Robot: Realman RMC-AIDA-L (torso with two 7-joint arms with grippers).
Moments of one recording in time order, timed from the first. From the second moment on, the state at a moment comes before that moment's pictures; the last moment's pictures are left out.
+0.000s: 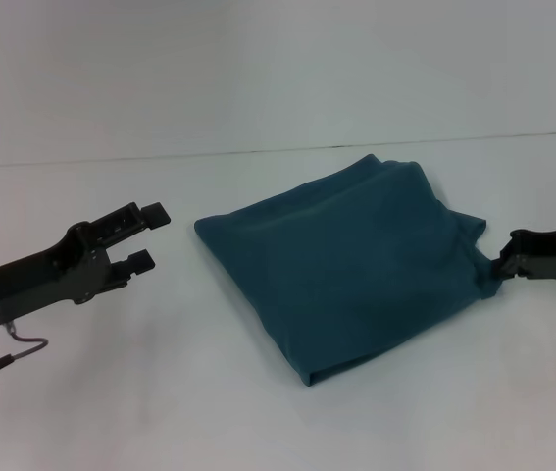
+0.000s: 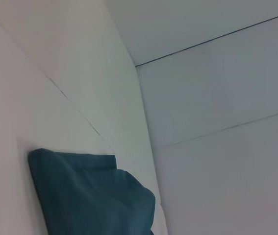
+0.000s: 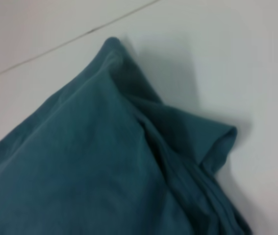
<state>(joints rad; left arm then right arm) -0.53 -2.08 0.63 0.57 1.83 1.41 -2.34 0.73 1.92 -0.70 -0.60 -2.55 -1.20 2.68</state>
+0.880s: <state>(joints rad) -0.53 -2.08 0.65 0.57 1.83 1.43 -2.35 0.67 1.87 -0.57 -0.74 -2.42 -1.41 2.58</state>
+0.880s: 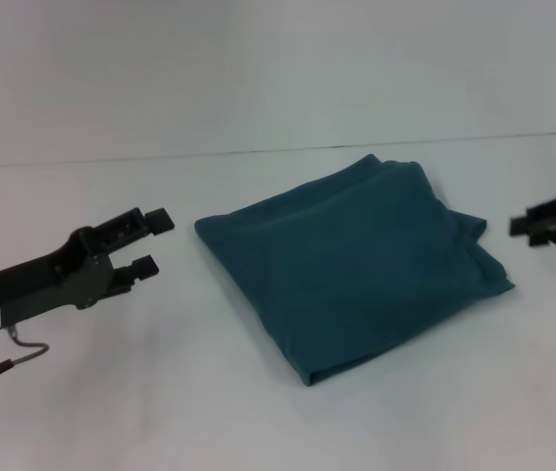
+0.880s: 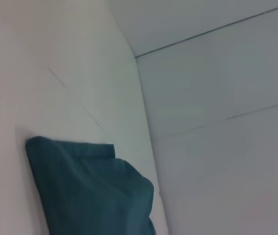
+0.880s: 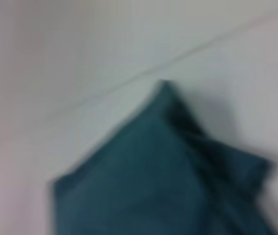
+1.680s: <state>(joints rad) -0.64 -2.08 0.85 0.55 1.91 1.26 -2.46 0.64 1.66 -0.51 -0.70 -2.30 -1.41 2.72</state>
